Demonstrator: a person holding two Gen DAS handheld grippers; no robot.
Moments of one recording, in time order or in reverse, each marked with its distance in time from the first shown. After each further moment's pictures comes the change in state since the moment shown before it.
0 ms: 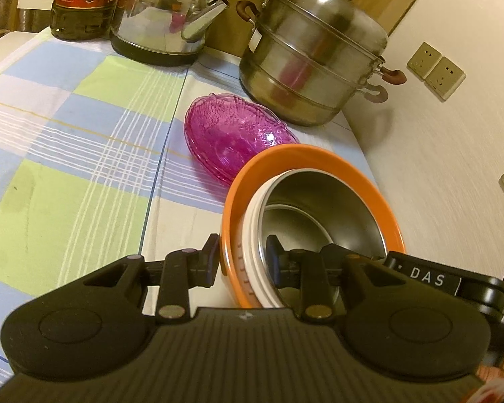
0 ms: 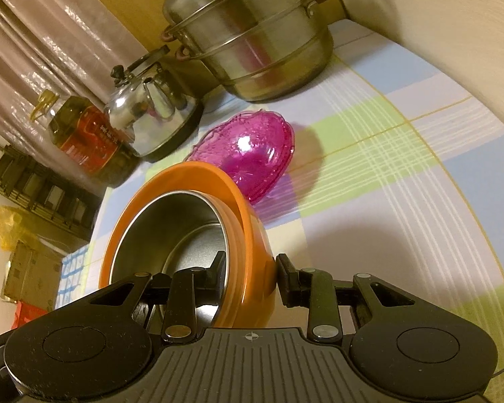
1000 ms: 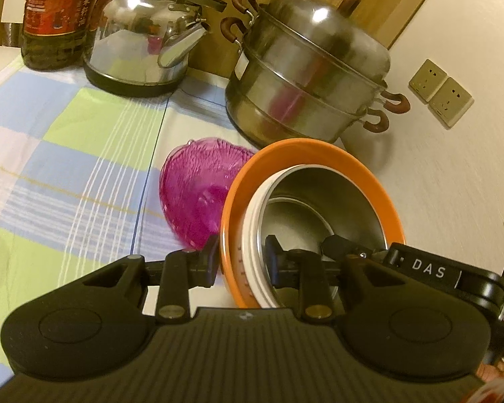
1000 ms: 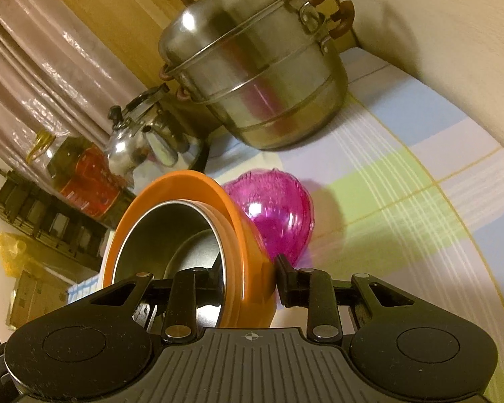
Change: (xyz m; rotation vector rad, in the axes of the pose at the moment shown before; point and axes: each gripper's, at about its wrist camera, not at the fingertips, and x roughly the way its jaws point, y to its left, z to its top) left arm 0.038 -0.013 0.074 0.023 -0.015 -0.019; right arm 0.030 0.007 0.071 0.025 -0.082 0.026
